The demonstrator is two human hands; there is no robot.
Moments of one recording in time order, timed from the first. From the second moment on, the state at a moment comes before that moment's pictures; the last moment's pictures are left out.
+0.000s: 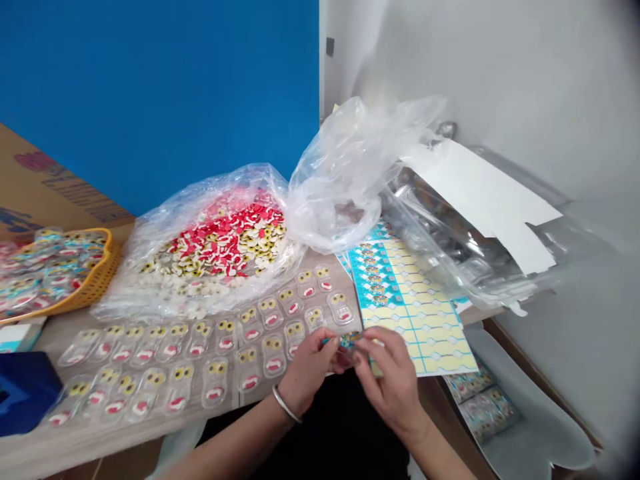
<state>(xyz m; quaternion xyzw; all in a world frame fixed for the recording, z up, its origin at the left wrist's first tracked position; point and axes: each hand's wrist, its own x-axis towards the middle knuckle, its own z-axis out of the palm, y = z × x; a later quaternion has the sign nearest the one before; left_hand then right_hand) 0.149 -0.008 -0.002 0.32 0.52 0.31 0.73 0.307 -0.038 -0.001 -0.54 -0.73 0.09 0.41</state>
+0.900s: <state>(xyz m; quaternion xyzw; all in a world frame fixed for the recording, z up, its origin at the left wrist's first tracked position) 0.155 0.066 -0.002 0.77 0.61 0.00 0.19 0.324 0.072 -0.035 -0.65 -0.69 0.28 0.18</state>
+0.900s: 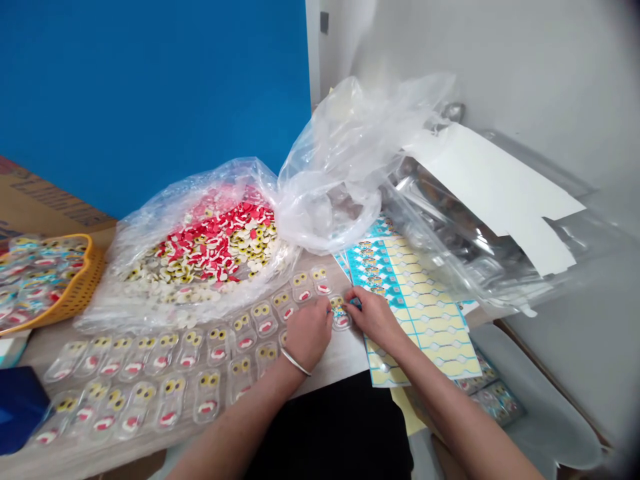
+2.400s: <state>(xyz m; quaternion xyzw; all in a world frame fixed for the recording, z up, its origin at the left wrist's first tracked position) 0.163 0.090 -0.007 0.77 0.45 0.10 0.43 0.302 -0.003 -0.034 -0.70 -0.32 0.40 0.50</state>
